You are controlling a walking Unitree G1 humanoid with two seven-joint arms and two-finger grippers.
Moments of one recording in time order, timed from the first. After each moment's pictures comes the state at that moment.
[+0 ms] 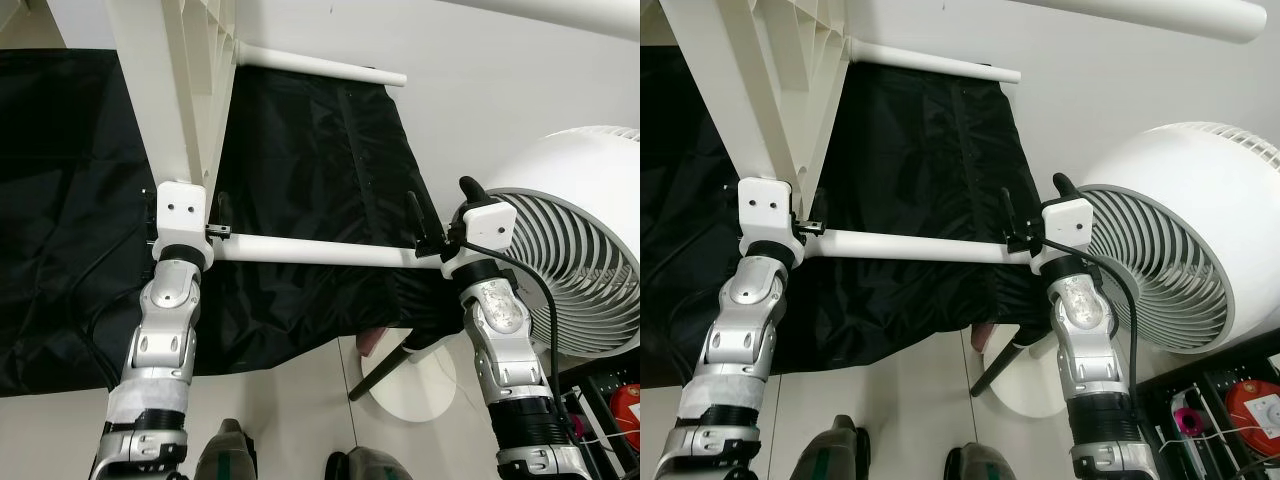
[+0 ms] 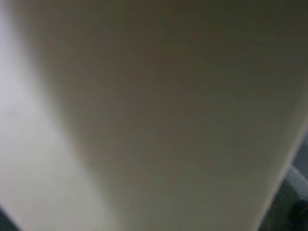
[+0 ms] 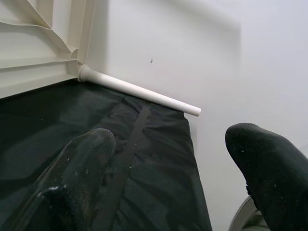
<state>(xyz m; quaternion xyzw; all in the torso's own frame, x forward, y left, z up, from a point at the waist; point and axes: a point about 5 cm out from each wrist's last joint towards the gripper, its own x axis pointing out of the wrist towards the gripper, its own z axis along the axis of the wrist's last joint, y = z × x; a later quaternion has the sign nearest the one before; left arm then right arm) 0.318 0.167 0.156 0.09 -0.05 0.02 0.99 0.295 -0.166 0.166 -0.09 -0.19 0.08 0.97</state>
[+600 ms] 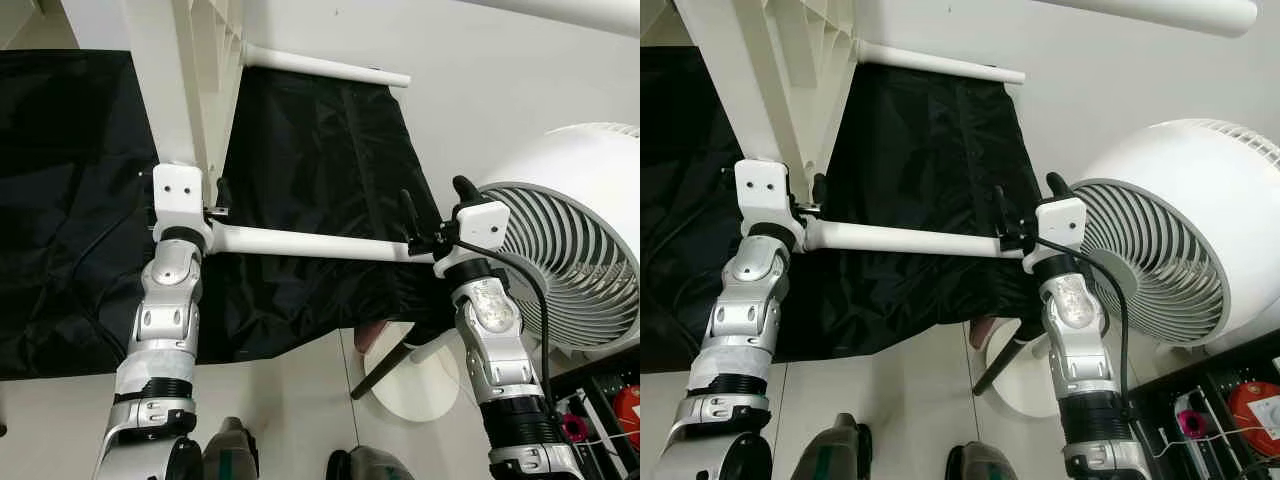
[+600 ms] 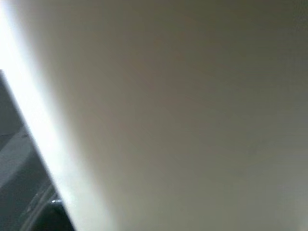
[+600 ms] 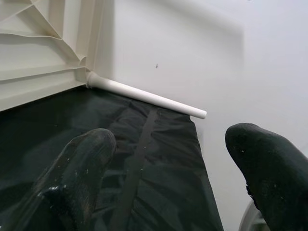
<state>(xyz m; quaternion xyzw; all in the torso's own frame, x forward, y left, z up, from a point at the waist) 0.334 0.171 0.168 0.06 -0.07 0.04 1.00 0.296 -0.160 0.167 -0.08 -0.20 0.08 0.97</state>
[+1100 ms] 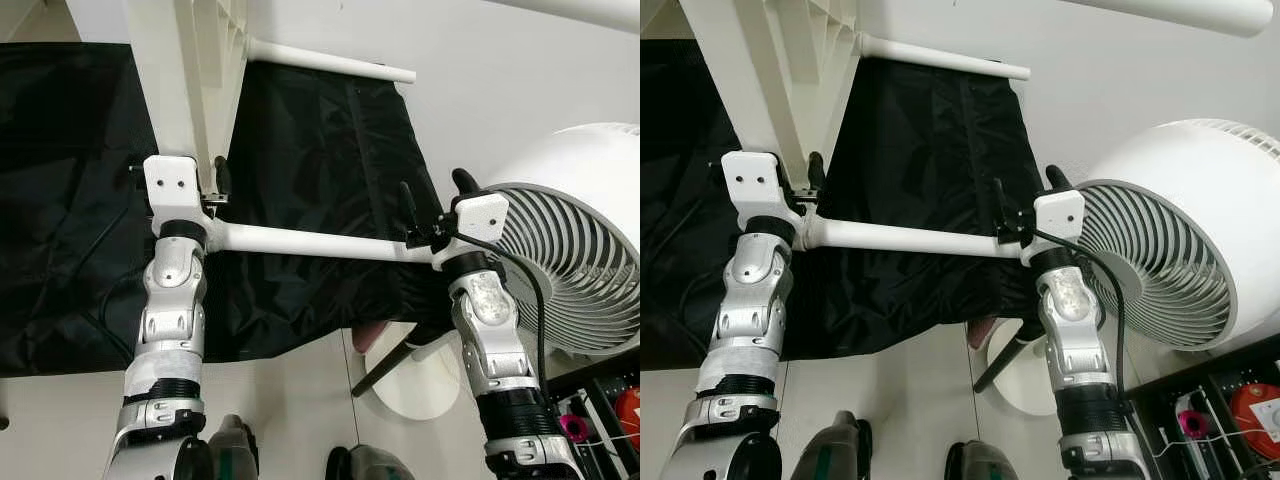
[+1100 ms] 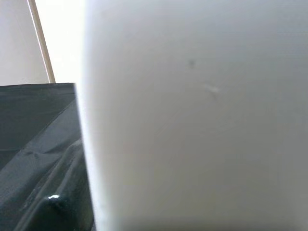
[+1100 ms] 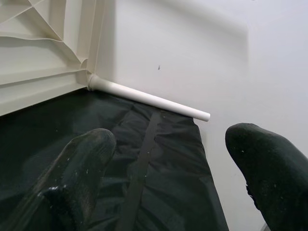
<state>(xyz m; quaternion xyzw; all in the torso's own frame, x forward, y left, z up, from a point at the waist) 0.331 0.166 0.179 0.03 -0.14 0.04 0.99 0.301 -0.156 0.172 -0.08 -0.20 0.08 0.97</state>
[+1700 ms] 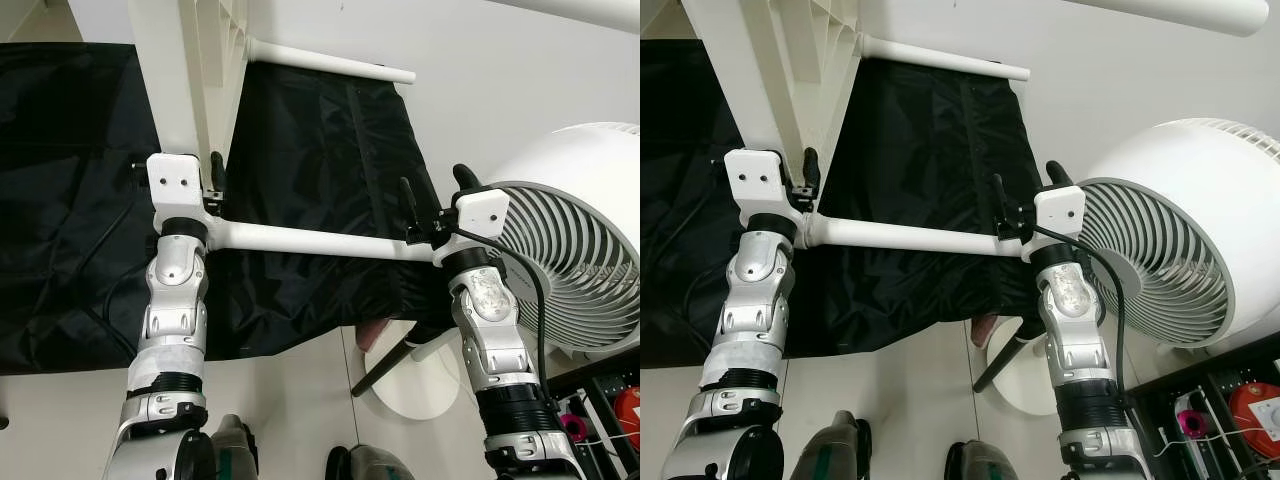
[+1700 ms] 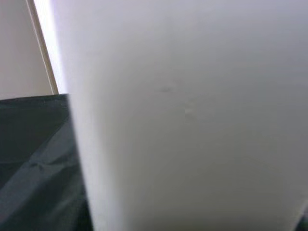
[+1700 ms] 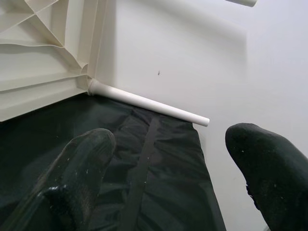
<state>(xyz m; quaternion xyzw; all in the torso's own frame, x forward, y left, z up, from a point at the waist) 0.335 0.166 0.180 0.06 -0.15 0.04 0.99 0.304 -0.156 0.177 -0.08 -0.21 0.08 0.97</state>
